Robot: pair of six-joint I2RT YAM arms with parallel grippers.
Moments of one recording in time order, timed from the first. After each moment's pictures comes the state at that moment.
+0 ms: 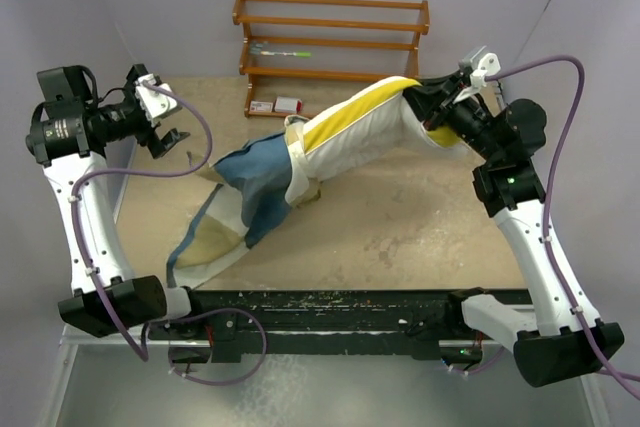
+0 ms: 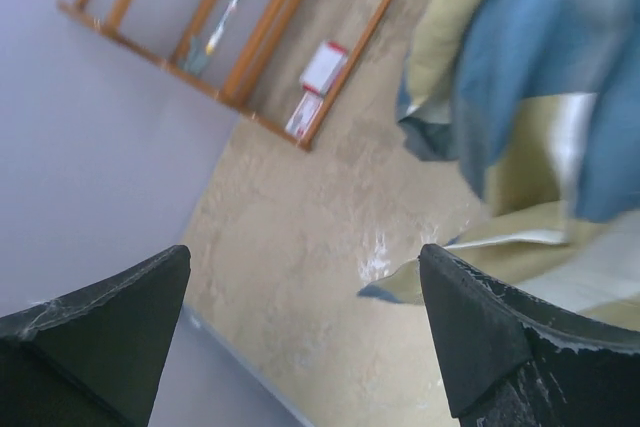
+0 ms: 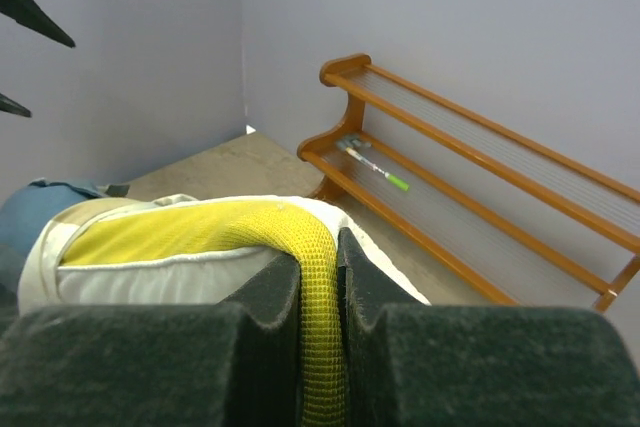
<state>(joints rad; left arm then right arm) 0.35 1.32 1.67 -1.08 0.94 1.19 0.20 1.05 1.19 0.15 -0.57 0.07</state>
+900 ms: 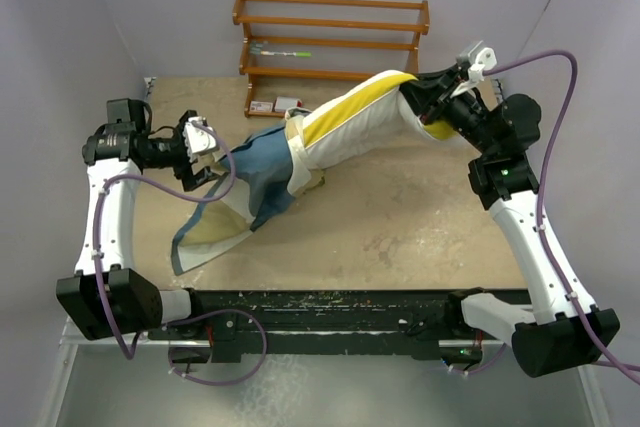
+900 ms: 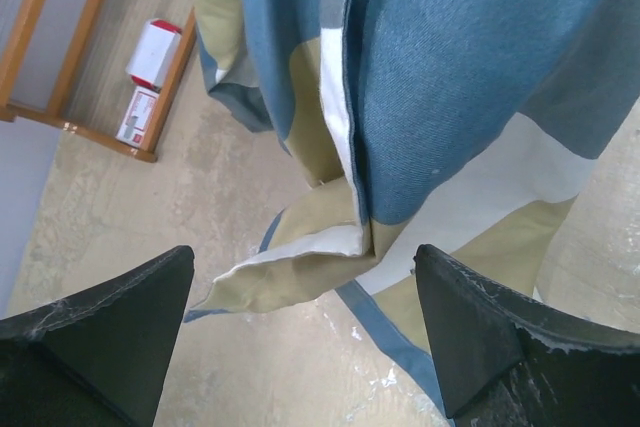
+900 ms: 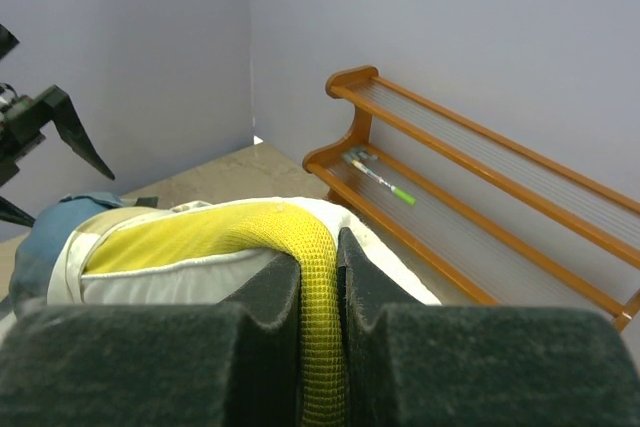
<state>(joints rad) 0.19 1.29 1.33 -1.06 0.92 1.34 0.20 1.11 1.19 0.23 -0.58 0.09</state>
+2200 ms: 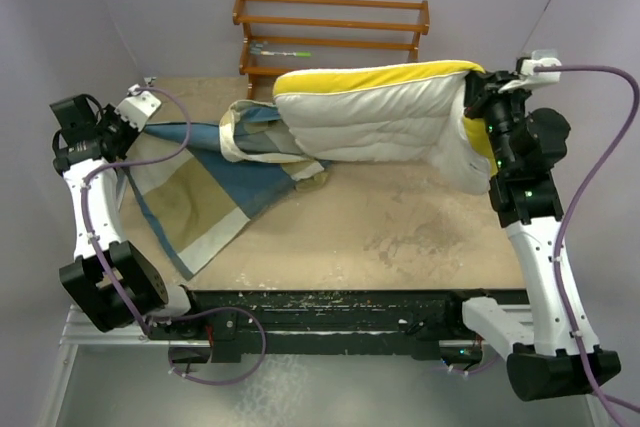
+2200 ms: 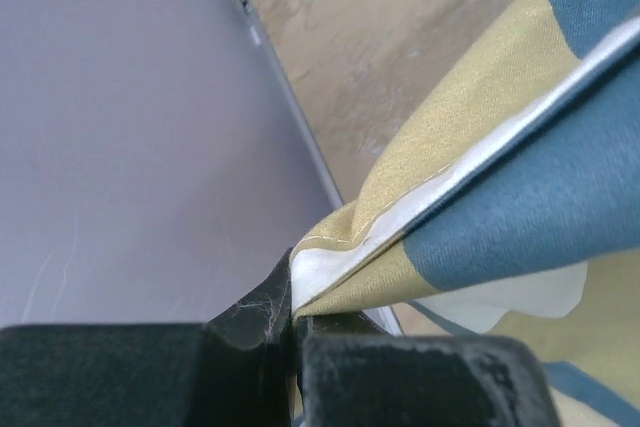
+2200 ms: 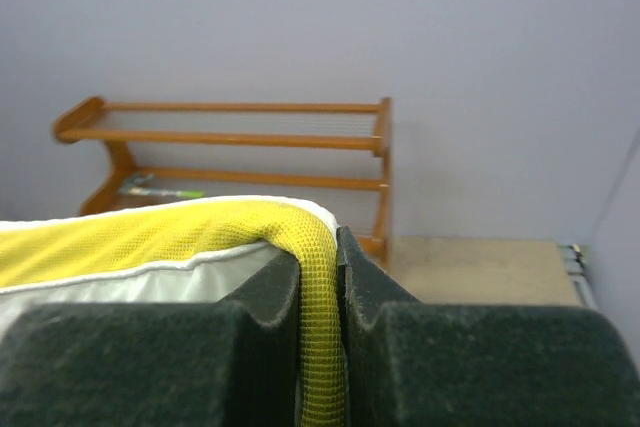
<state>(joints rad) 0.47 1.36 1.28 -0.54 0.41 1.00 0.11 0.98 1.18 0.03 -0.03 0.11</state>
